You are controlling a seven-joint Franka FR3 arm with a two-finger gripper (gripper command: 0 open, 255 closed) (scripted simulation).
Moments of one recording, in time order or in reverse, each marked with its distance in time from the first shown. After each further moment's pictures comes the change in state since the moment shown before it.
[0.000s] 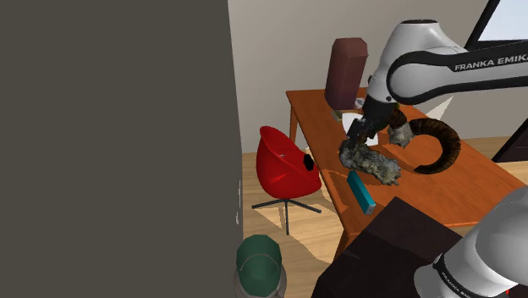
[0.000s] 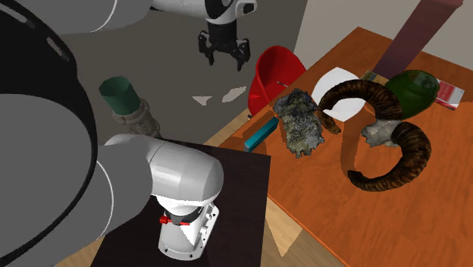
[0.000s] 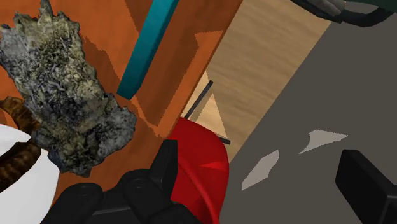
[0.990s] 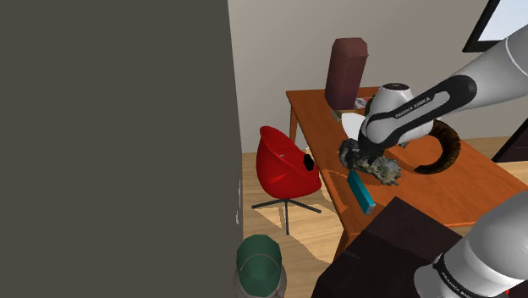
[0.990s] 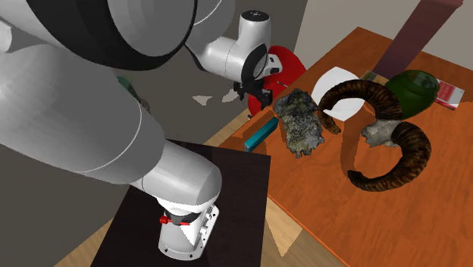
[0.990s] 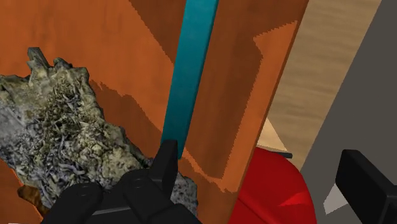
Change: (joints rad) arm -0.141 0.434 -0.081 -0.113 -0.057 0.522 0.092
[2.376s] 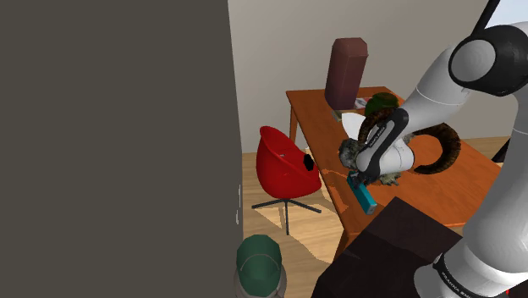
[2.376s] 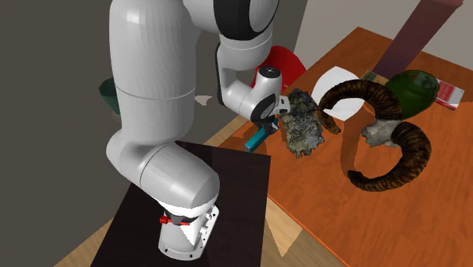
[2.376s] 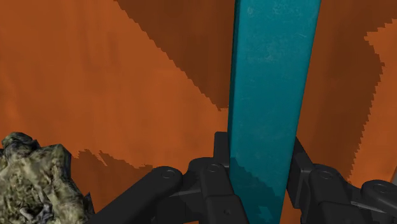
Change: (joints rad) arm -0.116 0.539 0.000 0.092 0.102 0.431 -0.025
